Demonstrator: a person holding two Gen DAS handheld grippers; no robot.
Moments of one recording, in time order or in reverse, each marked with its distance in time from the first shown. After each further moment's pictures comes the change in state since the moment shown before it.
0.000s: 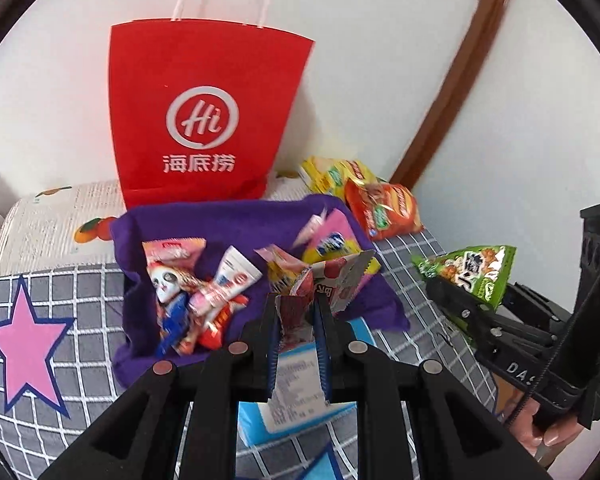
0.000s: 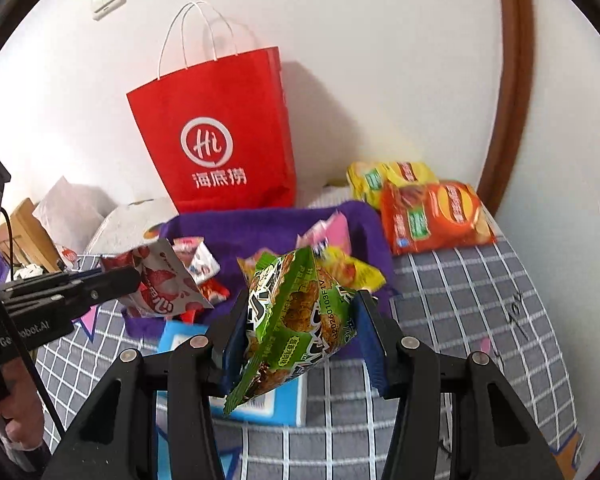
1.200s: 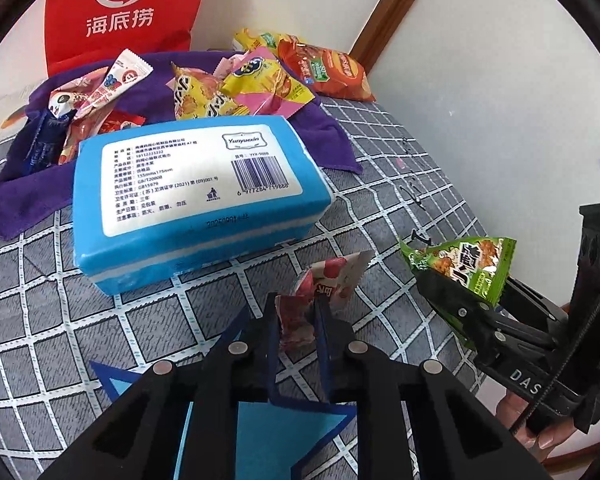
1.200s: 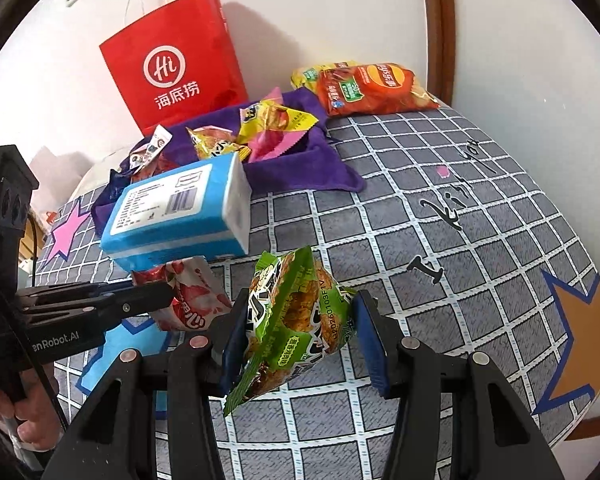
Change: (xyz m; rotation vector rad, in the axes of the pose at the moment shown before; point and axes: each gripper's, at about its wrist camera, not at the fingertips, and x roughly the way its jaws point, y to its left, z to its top) left arm 0.049 -0.059 -0.144 0.069 0.237 -0.148; right arm -0.030 -0.045 -0.167 0.154 0.109 -0.047
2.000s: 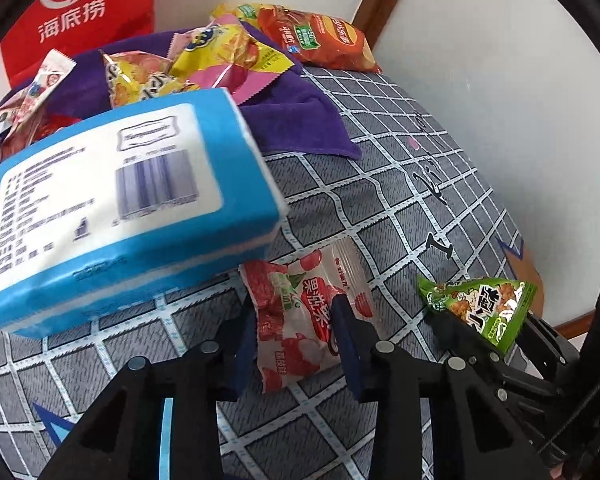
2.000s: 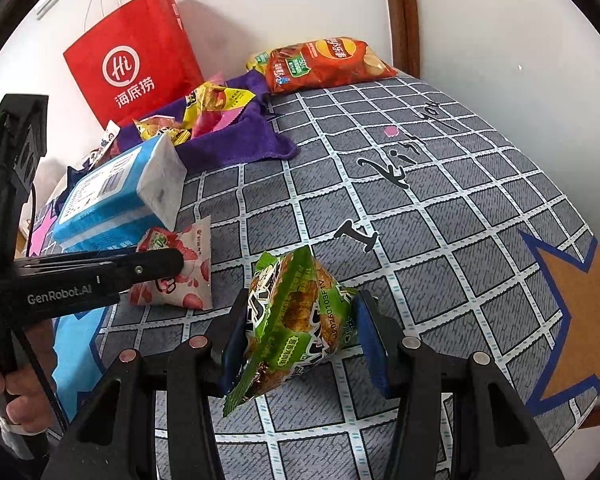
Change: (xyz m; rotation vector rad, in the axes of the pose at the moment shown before) left arm 0.064 -0.033 0.019 0.023 0.070 0.081; right arm 0.023 -0.057 -0.021 0.069 0.019 -0.027
